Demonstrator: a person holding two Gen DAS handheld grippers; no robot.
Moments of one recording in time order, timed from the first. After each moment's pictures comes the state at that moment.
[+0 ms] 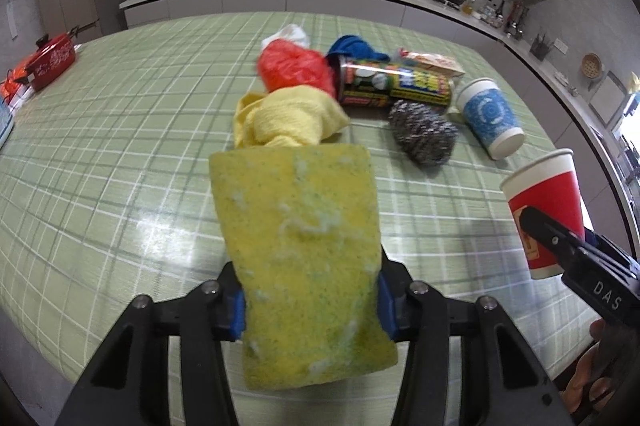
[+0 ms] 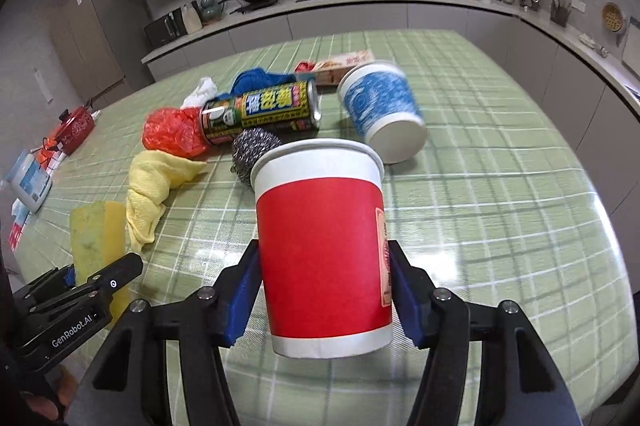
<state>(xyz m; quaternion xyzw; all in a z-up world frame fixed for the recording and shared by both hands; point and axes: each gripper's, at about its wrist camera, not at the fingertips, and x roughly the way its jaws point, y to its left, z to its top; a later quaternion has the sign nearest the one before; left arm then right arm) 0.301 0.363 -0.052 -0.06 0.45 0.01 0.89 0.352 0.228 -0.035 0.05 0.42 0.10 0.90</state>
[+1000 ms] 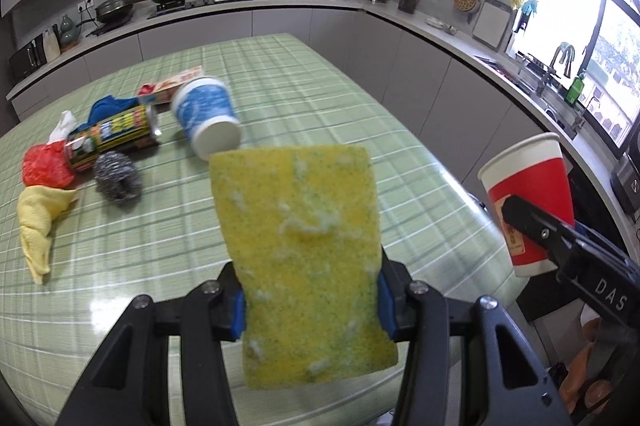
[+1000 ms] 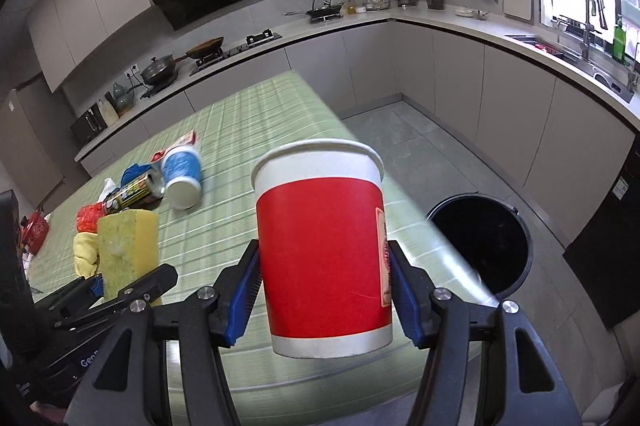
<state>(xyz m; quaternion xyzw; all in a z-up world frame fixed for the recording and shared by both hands) 0.288 0.123 -0.023 0.02 0.42 -0.18 0.89 0.255 0.003 -0.003 0.15 0.36 -0.05 0.92</state>
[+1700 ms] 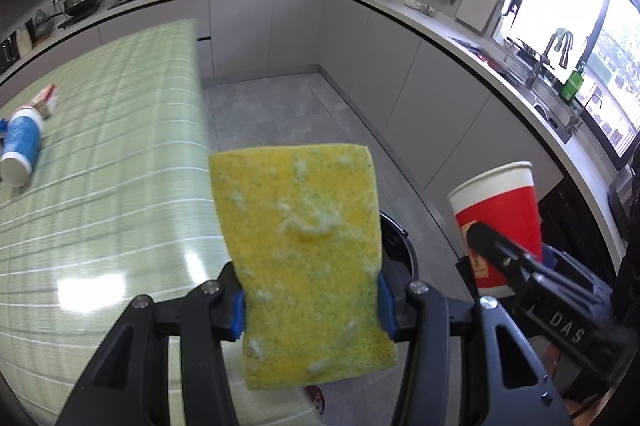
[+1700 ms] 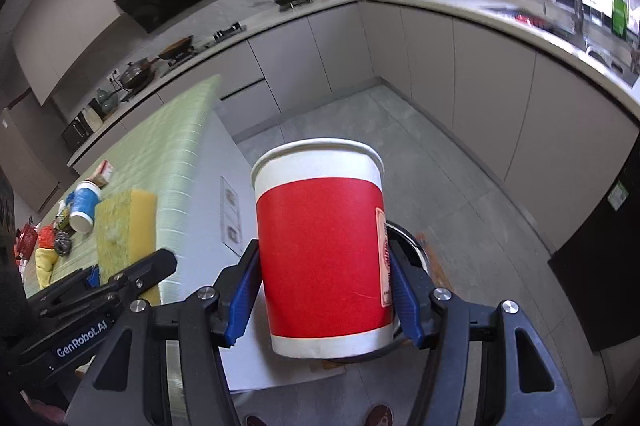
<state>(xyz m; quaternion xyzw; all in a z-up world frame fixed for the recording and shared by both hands) 0.307 -0.113 -0.054 0.01 0.46 -0.19 0.87 0.276 -0.266 -0.060 0.18 0.40 -0.04 0.90</state>
